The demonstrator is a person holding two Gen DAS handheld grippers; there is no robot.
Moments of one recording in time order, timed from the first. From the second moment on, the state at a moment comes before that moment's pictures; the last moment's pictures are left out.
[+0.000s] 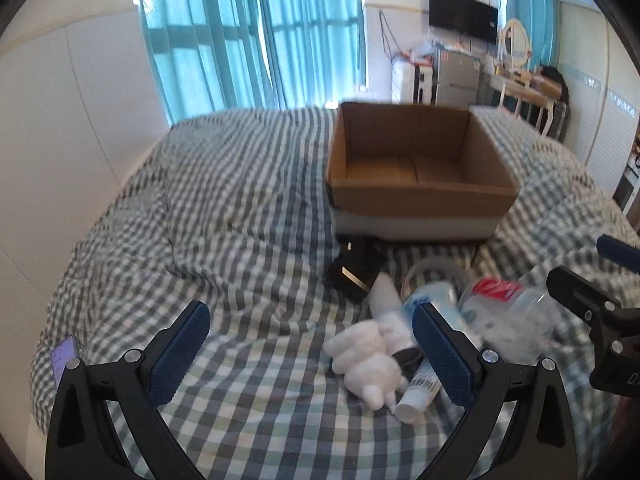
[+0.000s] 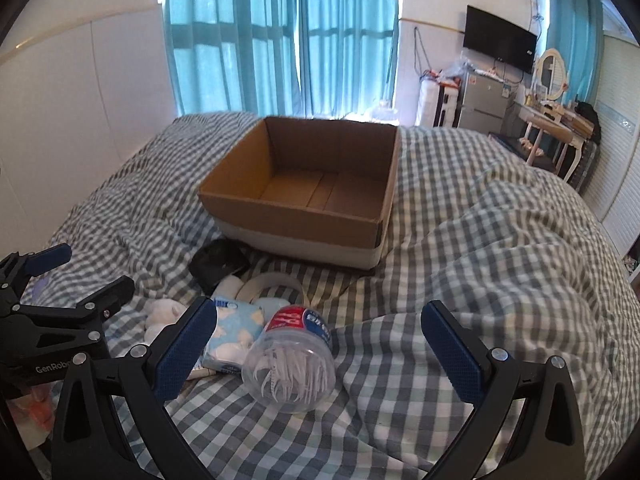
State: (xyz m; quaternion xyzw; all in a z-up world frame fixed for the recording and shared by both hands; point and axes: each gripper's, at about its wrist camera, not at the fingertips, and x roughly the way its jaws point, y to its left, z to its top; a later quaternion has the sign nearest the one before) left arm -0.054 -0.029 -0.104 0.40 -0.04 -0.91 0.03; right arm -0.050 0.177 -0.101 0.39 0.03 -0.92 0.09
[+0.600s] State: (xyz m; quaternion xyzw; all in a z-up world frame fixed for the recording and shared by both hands) left arm -0.091 -0.025 -0.174 0.51 -0.01 -0.86 -0.04; right arm -0.088 0.155 -0.173 0.50 0.05 -0.86 0.12
